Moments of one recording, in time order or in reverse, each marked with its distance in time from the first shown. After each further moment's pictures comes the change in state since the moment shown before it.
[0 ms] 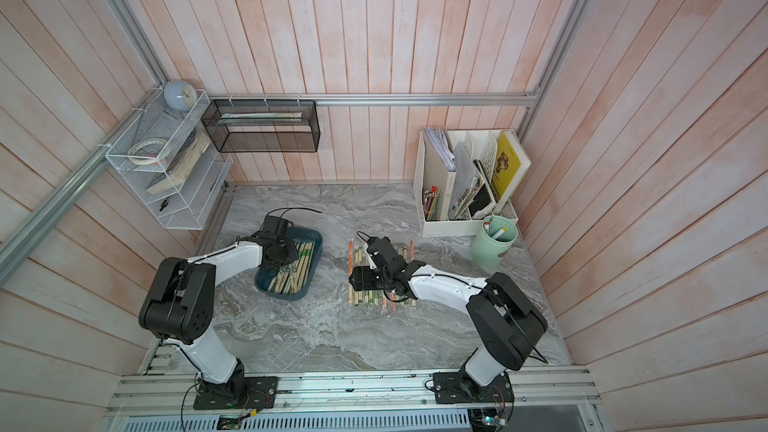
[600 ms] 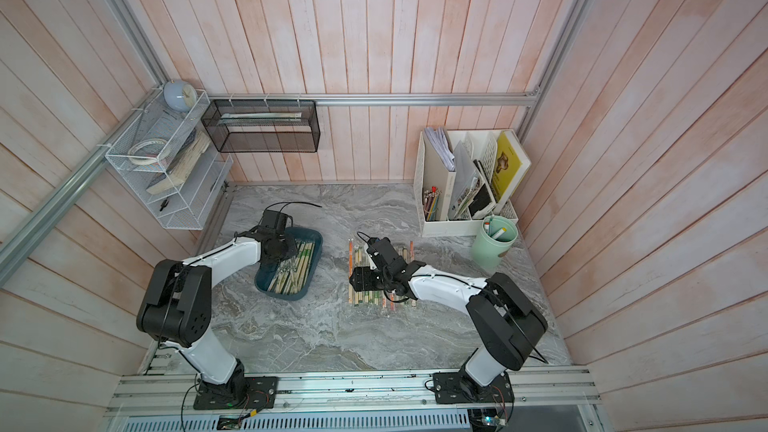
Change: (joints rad) left arm -0.001 -0.034 0.071 -0.067 -0.013 0.011; right arm 0.000 0.000 -0.004 0.000 0.000 0.000
